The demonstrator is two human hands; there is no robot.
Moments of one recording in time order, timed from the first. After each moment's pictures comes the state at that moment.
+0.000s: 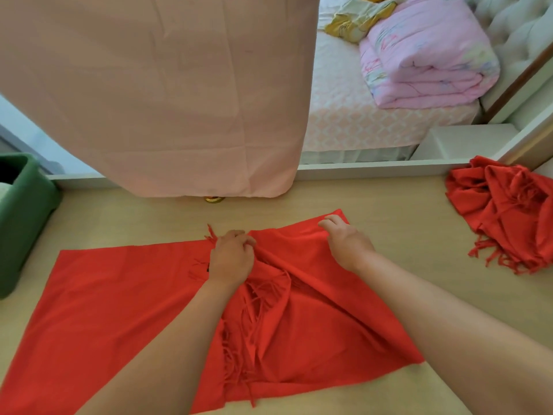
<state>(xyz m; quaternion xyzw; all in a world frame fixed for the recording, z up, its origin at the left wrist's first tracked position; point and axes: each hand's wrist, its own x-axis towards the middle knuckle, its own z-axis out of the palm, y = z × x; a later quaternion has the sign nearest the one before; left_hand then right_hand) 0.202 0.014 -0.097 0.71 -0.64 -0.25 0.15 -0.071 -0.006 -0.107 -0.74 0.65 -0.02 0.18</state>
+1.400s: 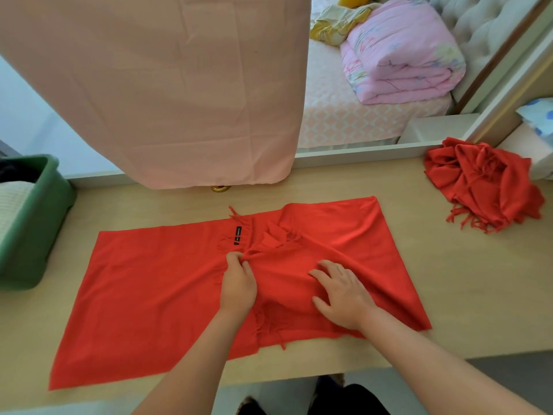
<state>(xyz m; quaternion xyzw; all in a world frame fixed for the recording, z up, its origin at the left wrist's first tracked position) 0.214 0.133 -0.091 0.73 -0.52 -0.33 0.29 -0.027 0.178 -0.115 -0.78 0.60 -0.01 0.15</state>
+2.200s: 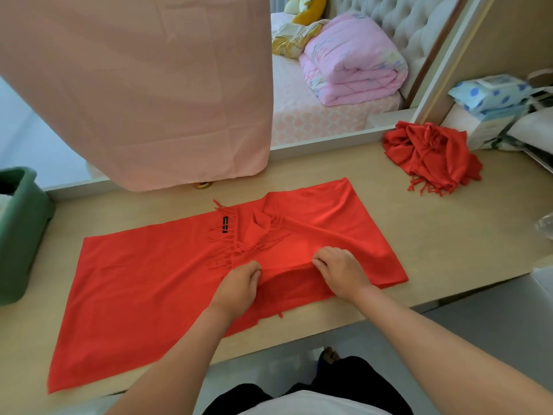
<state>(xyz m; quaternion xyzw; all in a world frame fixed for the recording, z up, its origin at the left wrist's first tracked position) 0.246 0.178 -0.109 0.49 -0.80 -0.29 0.17 -0.022 0.221 -0.109 -0.71 0.67 -0.17 0.13</state>
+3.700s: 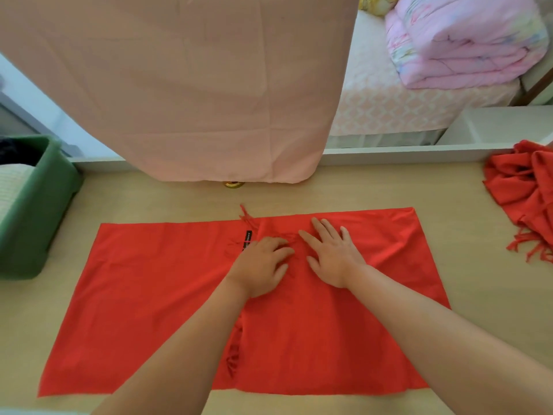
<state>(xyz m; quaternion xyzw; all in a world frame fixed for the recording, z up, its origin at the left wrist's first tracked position) 0.221 0.038 -0.126 0.47 -0.87 -0.13 0.05 0.002 0.025 -0.132 -0.80 0.57 0.08 0.16</state>
